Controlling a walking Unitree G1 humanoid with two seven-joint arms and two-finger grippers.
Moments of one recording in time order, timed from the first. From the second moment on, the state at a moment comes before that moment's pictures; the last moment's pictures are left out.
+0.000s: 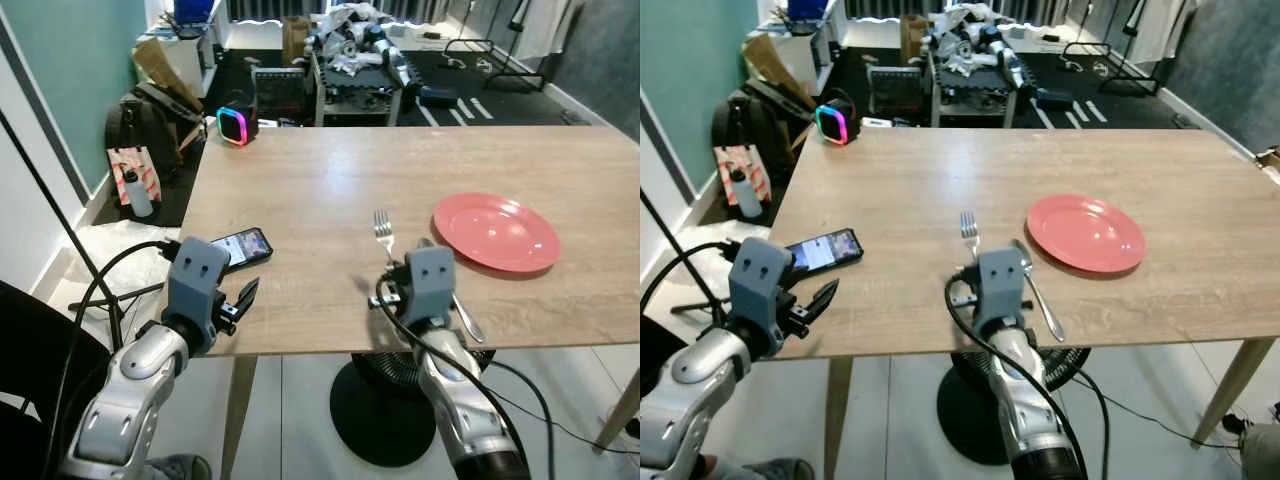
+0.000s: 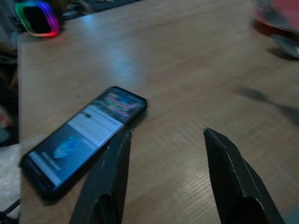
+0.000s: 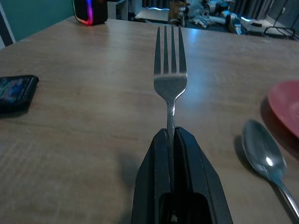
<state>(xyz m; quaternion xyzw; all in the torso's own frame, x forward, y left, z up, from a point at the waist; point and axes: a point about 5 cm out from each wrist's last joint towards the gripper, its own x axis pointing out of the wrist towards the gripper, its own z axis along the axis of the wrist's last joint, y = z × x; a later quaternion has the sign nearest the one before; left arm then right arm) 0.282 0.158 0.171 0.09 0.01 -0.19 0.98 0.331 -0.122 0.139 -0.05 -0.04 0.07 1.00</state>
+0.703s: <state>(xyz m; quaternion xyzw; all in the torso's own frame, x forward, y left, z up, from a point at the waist) 0.232 0.163 0.181 0.10 0.04 -0.33 0.94 0.345 -0.163 0.121 -0.14 0.00 0.00 0.99</state>
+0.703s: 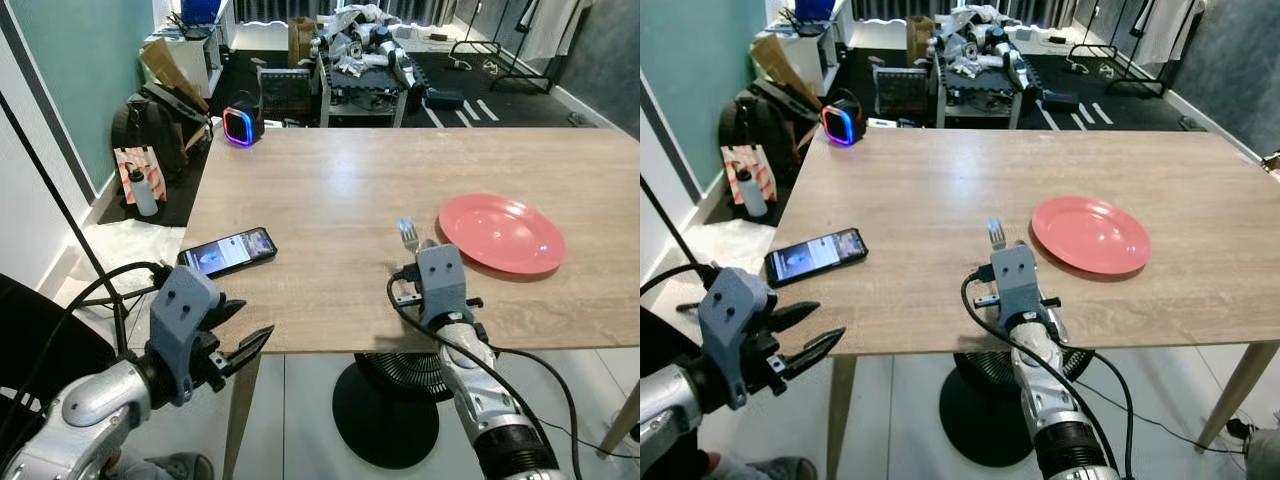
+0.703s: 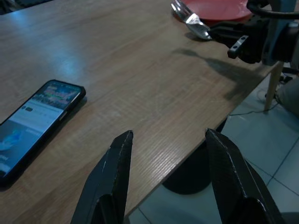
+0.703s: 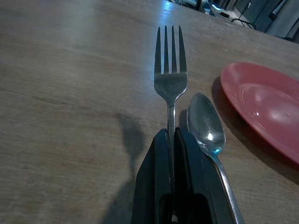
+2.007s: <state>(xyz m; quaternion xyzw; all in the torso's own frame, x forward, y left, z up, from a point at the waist) 0.235 0.164 0.185 0.09 0.04 -0.32 0.94 0.339 -0.181 0.099 -0.20 0.06 0.02 0.98</state>
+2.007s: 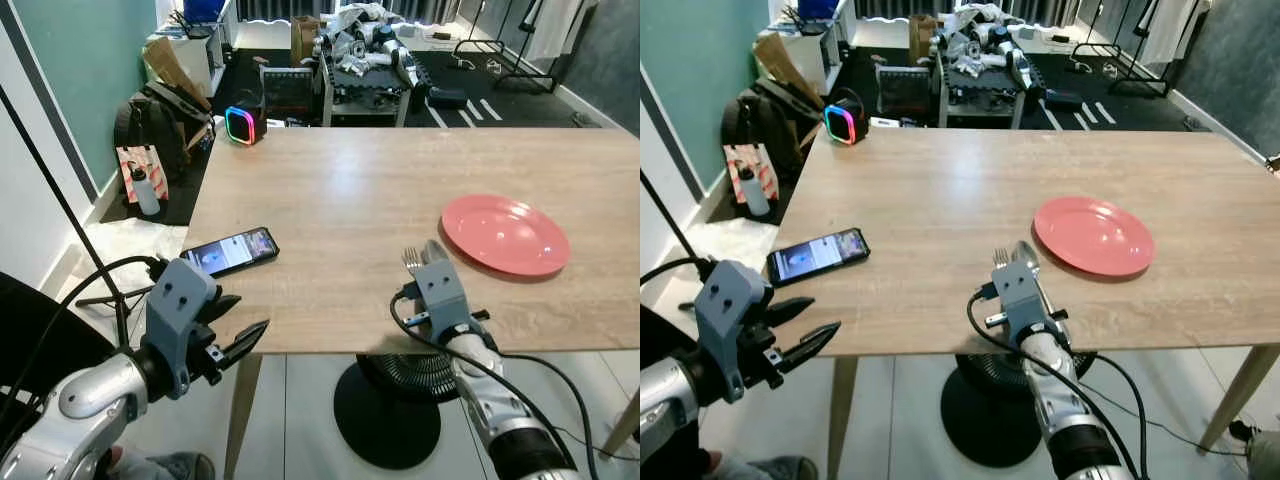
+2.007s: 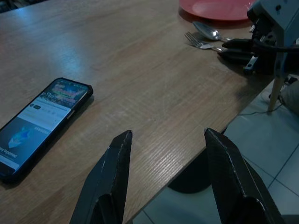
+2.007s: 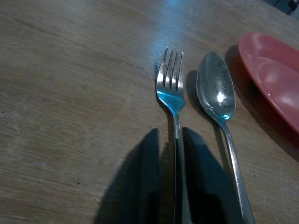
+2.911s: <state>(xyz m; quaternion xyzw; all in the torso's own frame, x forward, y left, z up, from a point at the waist) 0.251 0.153 0.193 0.06 0.02 -0.30 0.95 0.317 -0.181 0.169 0.13 -0.09 -0.04 0.99</state>
